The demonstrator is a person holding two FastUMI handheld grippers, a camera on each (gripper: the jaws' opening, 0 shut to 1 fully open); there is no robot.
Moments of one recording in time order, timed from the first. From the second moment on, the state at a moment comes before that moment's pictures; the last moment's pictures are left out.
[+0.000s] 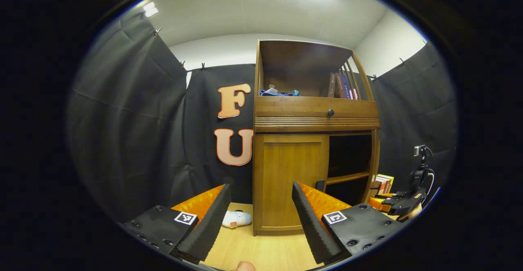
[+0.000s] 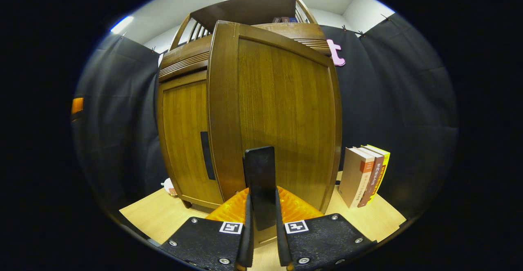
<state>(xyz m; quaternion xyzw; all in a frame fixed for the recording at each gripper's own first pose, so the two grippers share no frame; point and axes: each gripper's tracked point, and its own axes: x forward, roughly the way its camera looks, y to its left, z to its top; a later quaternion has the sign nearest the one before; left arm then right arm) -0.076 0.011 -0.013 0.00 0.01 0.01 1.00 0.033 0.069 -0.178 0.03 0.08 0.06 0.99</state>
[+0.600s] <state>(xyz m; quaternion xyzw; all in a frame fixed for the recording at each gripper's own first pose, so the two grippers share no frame) -0.074 -0.026 -0.017 -0.01 0.01 -0.02 1.00 -0.008 -0.012 -0.172 0.00 0.08 0.00 1.00</state>
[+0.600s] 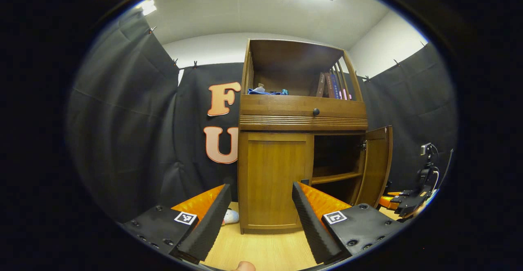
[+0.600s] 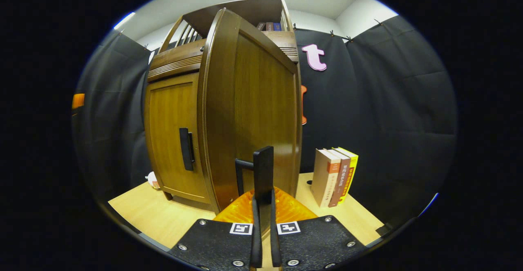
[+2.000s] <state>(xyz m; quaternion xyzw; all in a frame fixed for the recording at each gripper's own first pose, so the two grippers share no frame) -0.024 -0.124 -0.035 -0.01 0.01 -0.03 1.00 -0.009 -0.141 -0.172 0.05 0.07 0.05 1.00</state>
